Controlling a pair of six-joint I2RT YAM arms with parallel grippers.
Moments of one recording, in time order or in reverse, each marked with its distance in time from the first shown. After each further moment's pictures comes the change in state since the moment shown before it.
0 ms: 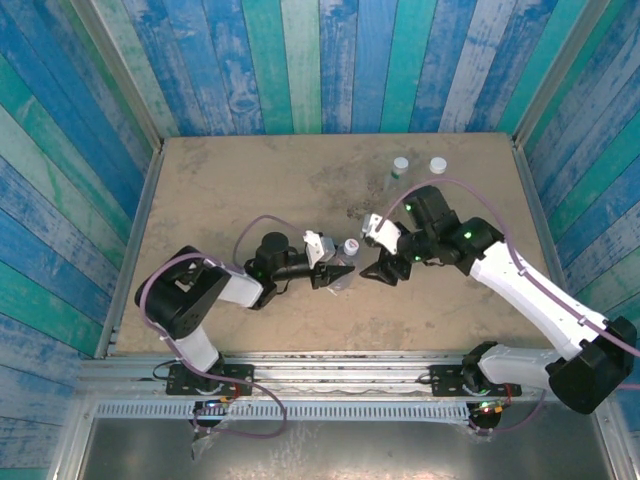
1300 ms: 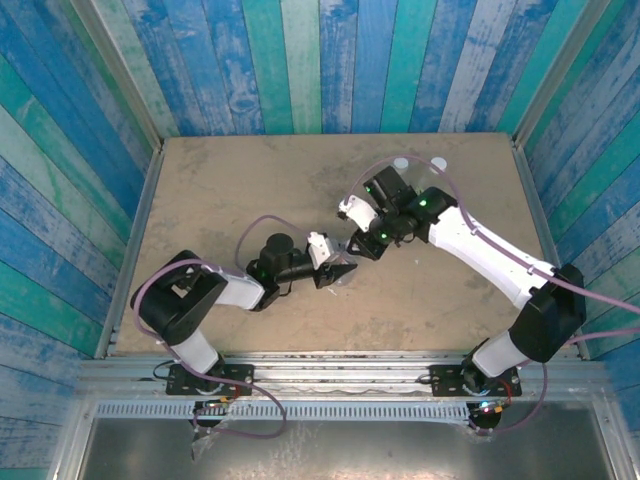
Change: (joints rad) left arm -0.048 -0.017 0.016 -0.039 -0.179 0.029; right arm 0.061 0.318 0.264 -0.085 0.241 0.415
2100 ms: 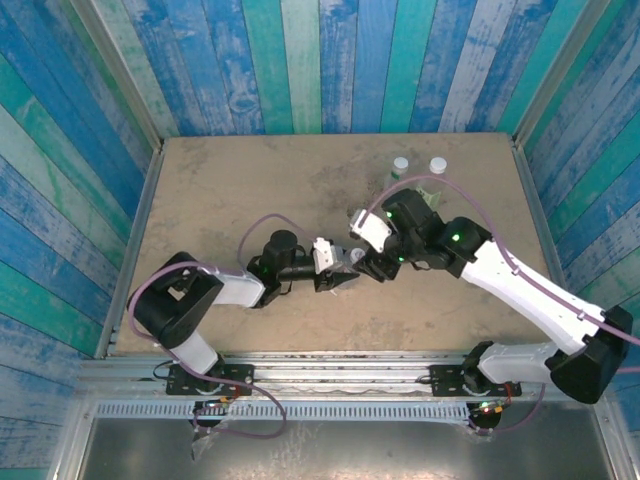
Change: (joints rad) left arm -0.003 -0.043 0.039 -0.177 0.188 0.176; right arm 0.077 -0.291 -0.187 0.057 0.012 -0.204
